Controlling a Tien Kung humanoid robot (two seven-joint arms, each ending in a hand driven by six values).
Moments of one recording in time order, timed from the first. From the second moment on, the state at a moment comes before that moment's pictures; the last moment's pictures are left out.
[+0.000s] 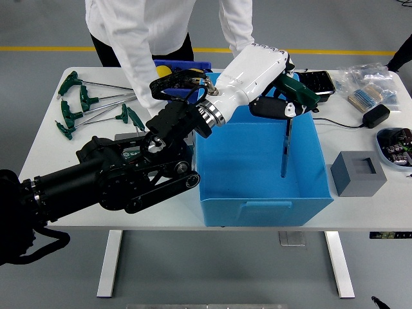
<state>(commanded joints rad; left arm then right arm) -1.03 0.00 -0.35 -1.08 1.74 0.47 0.06 0.21 -0.18 0.25 0.24 -0.14 -0.26 -0.09</state>
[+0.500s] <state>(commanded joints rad) -1.04 0.00 -0.29 -0.96 1.80 0.25 -0.01 0.21 -0.19 0.26 0.24 -0.15 -0.28 -0.08</state>
